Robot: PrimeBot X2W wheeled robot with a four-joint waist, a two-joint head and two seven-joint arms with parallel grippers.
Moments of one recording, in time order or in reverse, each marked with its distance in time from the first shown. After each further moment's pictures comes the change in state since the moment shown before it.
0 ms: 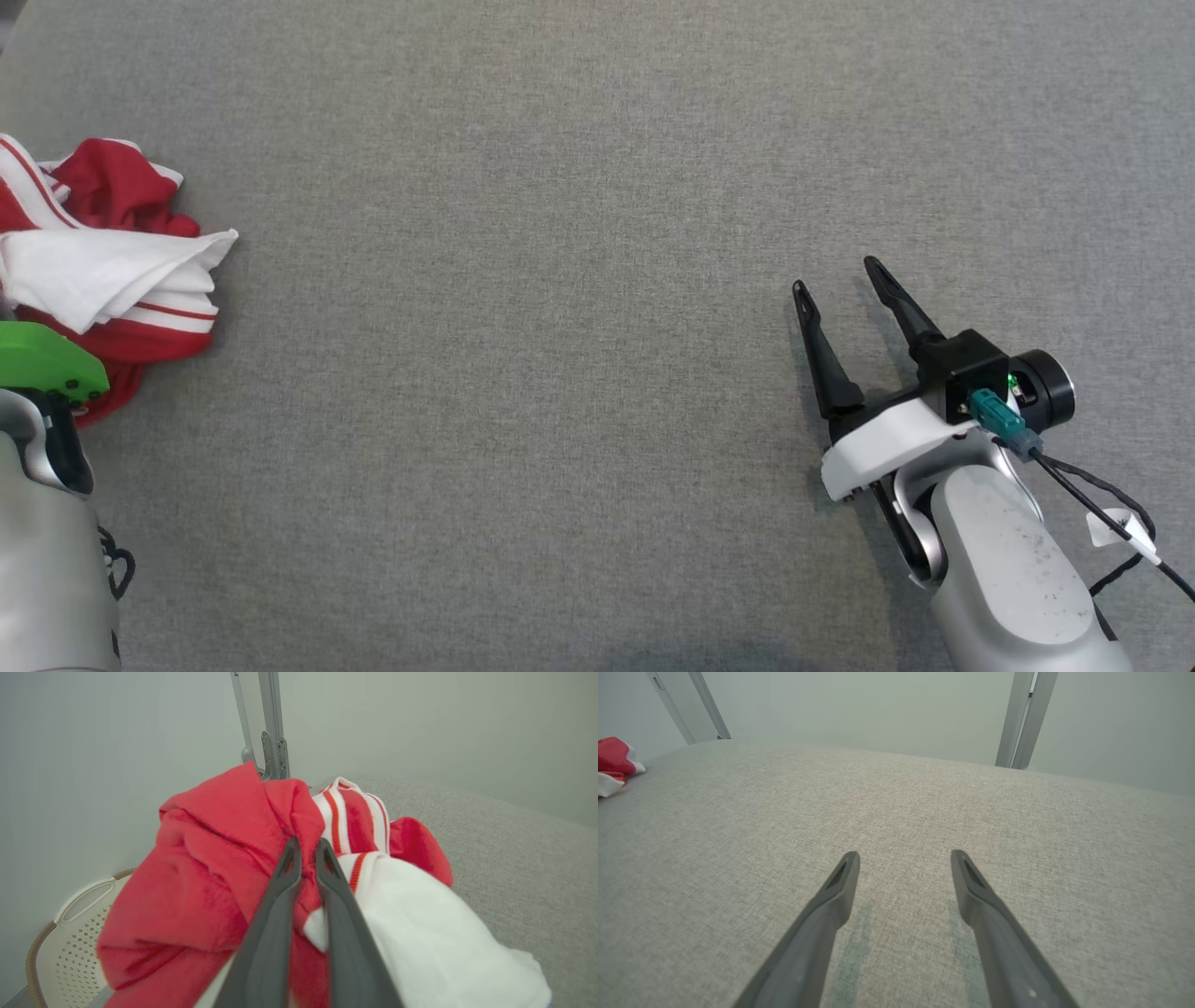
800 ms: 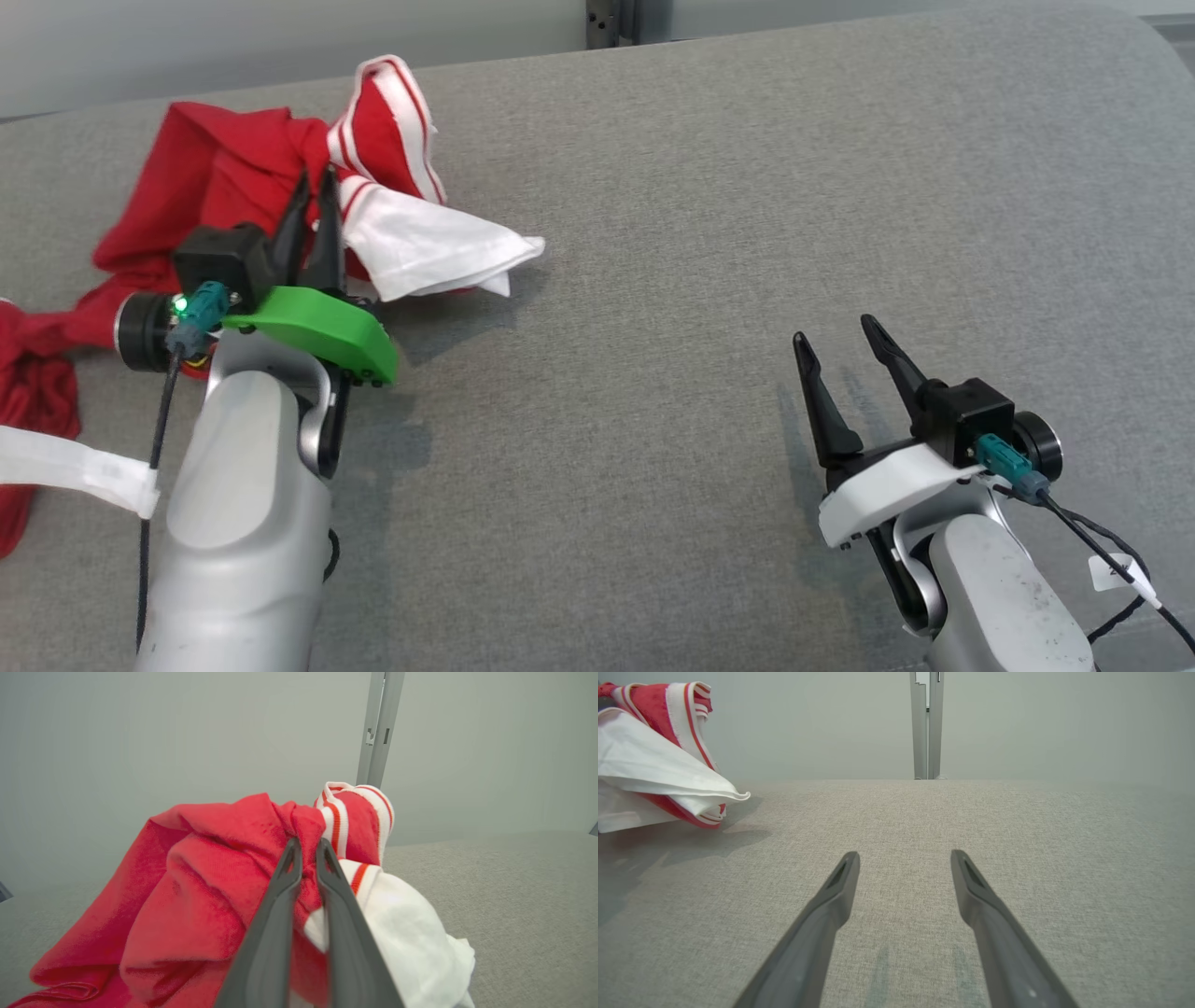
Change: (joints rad) left arm 0.062 -0.179 -0.464 -0.238 -0.020 -0.051 0.000; right arm 0.087 0.014 0.004 -0.001 0.096 0.000 0.000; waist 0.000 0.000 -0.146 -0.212
